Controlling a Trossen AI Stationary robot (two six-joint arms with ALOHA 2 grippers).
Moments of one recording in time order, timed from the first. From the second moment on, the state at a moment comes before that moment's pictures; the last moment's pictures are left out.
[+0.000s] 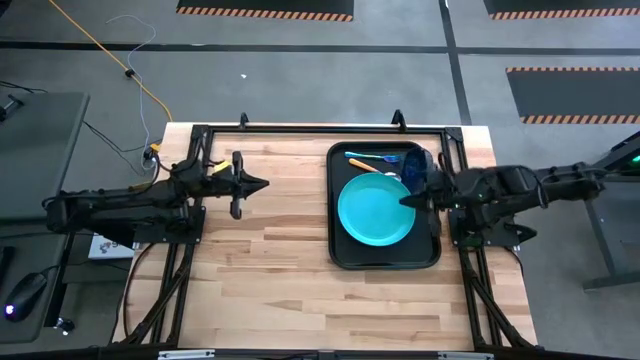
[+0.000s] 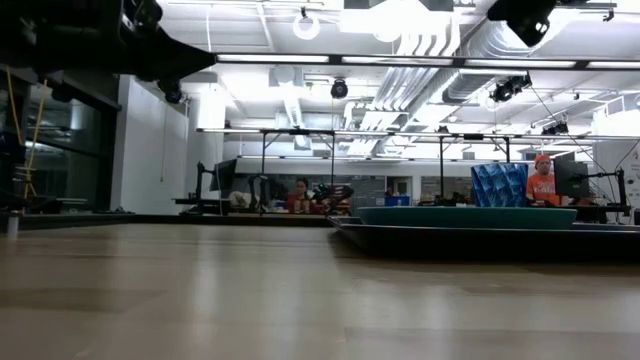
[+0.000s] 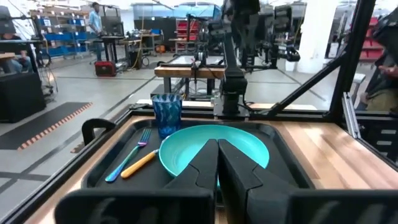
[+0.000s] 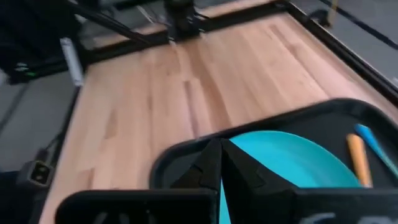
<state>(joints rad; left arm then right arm) 0.32 0.62 0.23 0.40 0.23 0.01 0.16 0.72 0.85 -0.63 0.20 0.32</state>
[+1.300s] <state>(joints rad) 0.17 0.47 0.01 0.36 0.14 -0.06 0.24 0.32 0.50 -0.46 0.25 0.48</state>
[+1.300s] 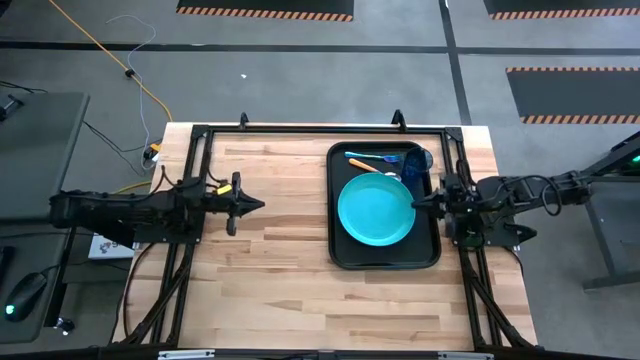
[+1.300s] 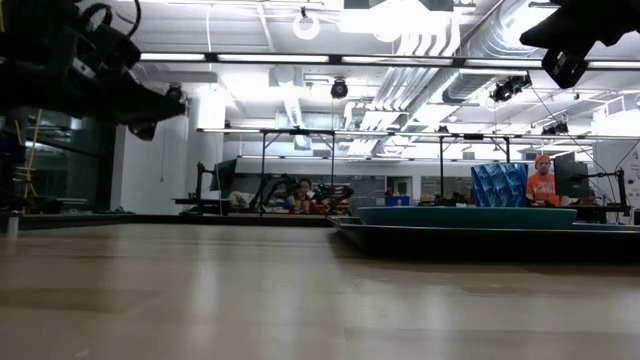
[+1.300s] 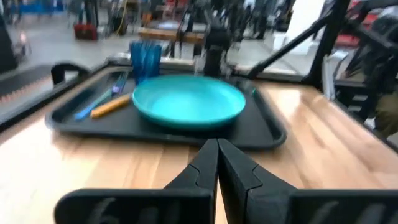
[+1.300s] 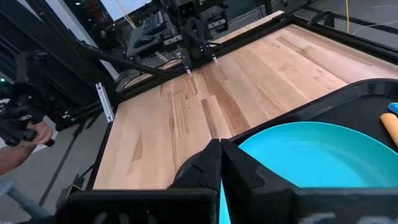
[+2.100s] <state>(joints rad) 0.15 0.40 0.01 0.36 0.13 -0.10 0.24 0.01 0.08 0.07 0.04 0.30</state>
